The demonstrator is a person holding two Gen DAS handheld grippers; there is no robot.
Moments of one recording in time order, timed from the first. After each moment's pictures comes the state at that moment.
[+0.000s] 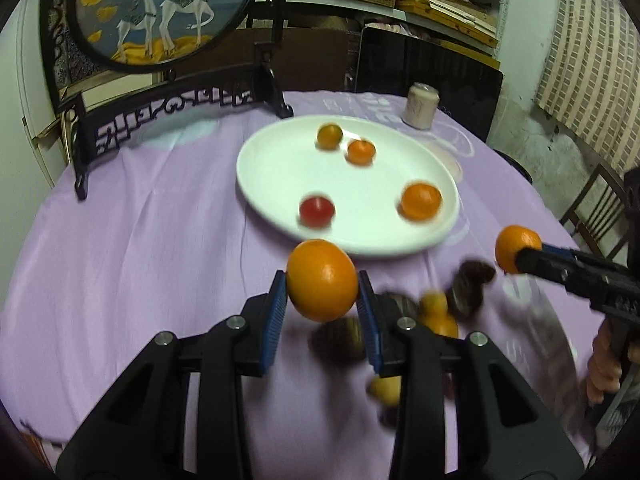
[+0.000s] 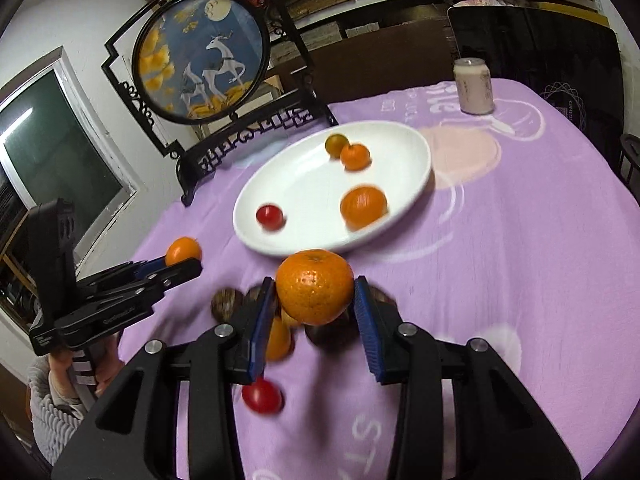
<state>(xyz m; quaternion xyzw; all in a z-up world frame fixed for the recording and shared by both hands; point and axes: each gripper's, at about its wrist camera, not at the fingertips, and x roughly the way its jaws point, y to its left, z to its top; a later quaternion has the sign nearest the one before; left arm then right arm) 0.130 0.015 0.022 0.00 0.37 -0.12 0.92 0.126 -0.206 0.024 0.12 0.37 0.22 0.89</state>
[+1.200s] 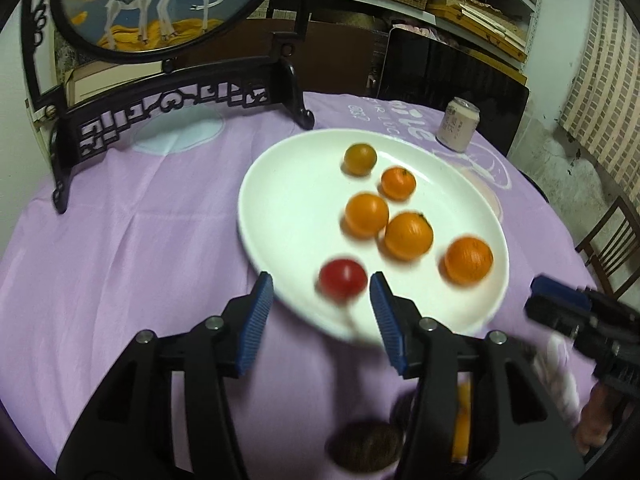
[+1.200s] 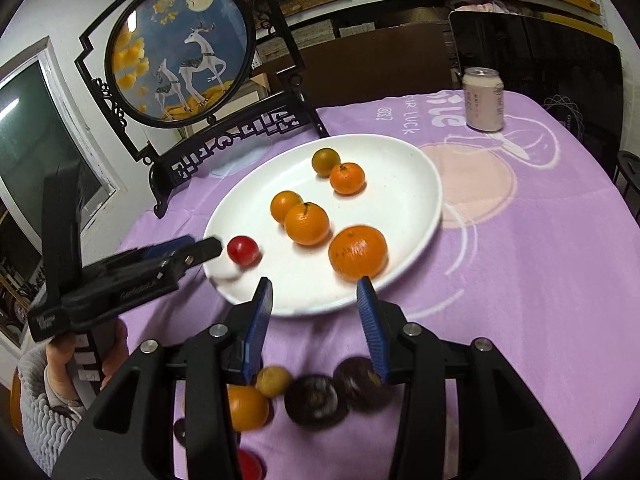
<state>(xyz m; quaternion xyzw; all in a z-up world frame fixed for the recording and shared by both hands) 0.194 0.018 0.008 -0.03 0.38 -0.09 0.92 0.158 -0.196 0.015 0.11 0.37 0.20 0.90</state>
